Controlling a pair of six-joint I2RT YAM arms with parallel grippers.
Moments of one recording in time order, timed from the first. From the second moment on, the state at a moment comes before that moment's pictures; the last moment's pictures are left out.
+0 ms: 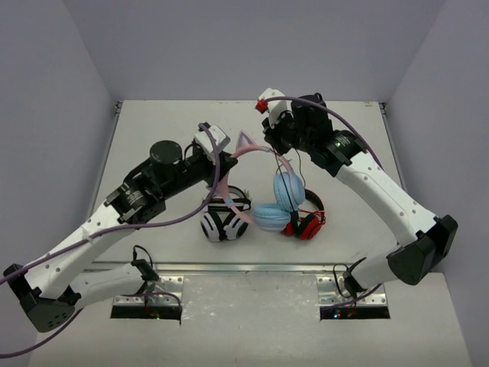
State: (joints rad) left arm -0.74 1.01 1.13 -0.32 0.10 0.06; right arm 0.61 1.45 1.49 -0.53 -0.05 -0.28
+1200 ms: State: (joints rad) left arm -0.77 0.88 1.31 0.09 -0.33 -0.26; right arm 0.57 1.57 1.23 0.38 -0.72 0.28
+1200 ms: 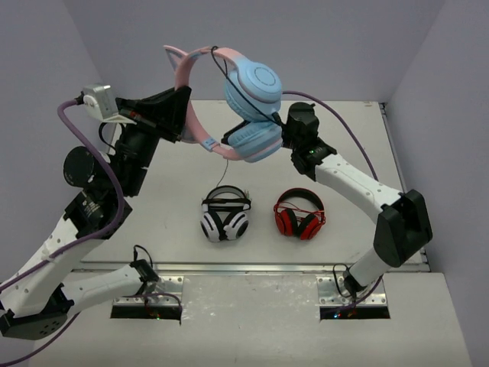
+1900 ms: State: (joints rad) left arm -0.58 1.33 1.78 0.02 -0.81 -0.14; right arm 0.72 1.39 0.93 0.52 -0.69 0.27
